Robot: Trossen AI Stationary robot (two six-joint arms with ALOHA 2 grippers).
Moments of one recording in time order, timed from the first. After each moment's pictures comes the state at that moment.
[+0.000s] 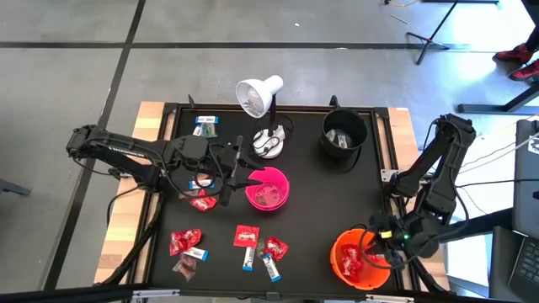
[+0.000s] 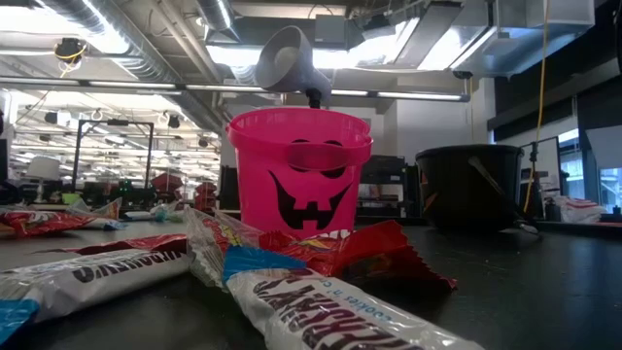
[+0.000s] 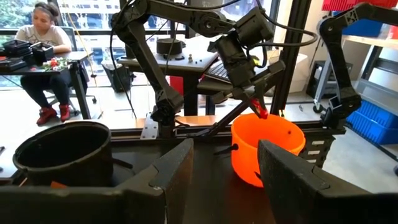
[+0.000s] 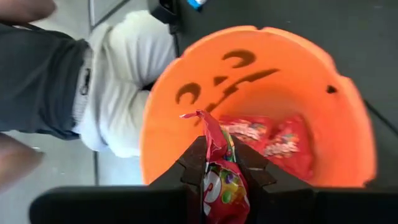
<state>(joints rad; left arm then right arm) -0.11 1.20 0.98 0.10 0.00 -0.04 1.11 1.04 0.86 -0.67 0.29 1.33</state>
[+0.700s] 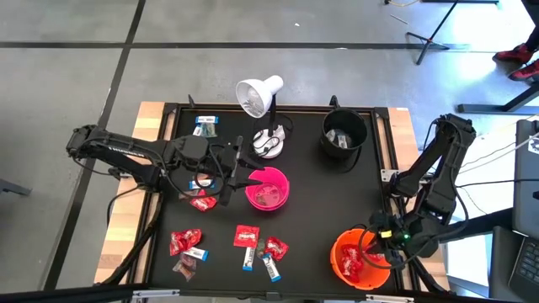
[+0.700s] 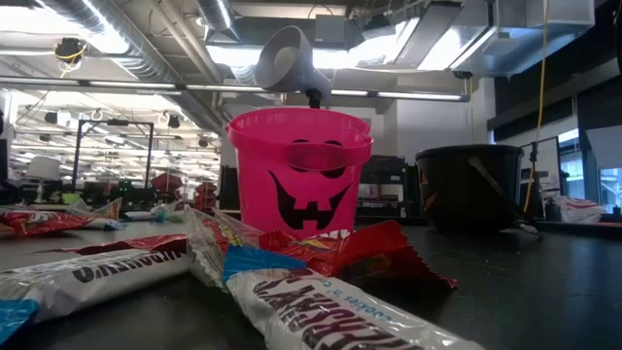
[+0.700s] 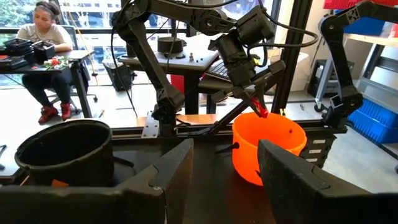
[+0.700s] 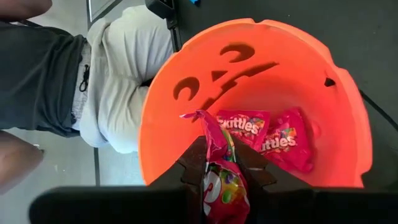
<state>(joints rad) -0.11 1.20 0.98 0.10 -0.01 -0.04 1.11 1.03 0.86 -0.68 0.28 1.34</state>
